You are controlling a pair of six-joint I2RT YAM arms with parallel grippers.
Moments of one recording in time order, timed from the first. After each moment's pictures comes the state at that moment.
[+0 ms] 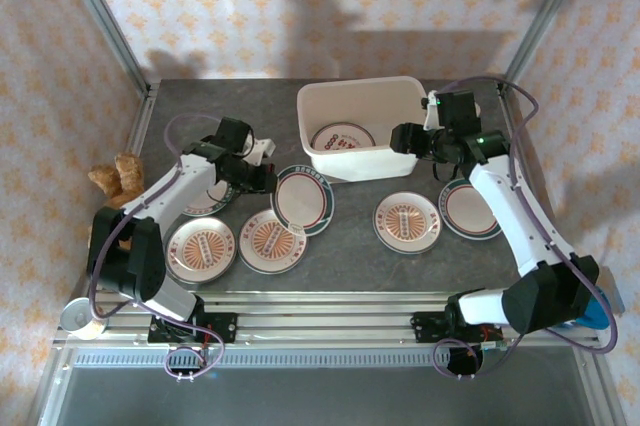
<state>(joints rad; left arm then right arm) -0.23 1.53 1.13 -0.76 0.46 -0.22 0.24 1.34 1.32 -0.80 -0.20 0.35</state>
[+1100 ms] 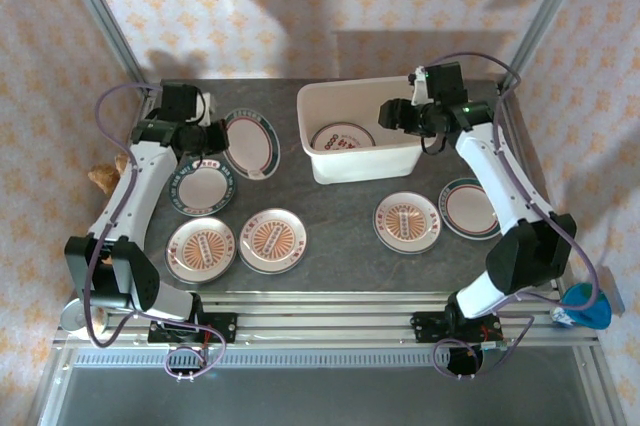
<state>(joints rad) -0.01 1.45 1.38 -0.83 0.18 -0.32 0.24 1.57 1.56 -0.79 -0.27 0.34</state>
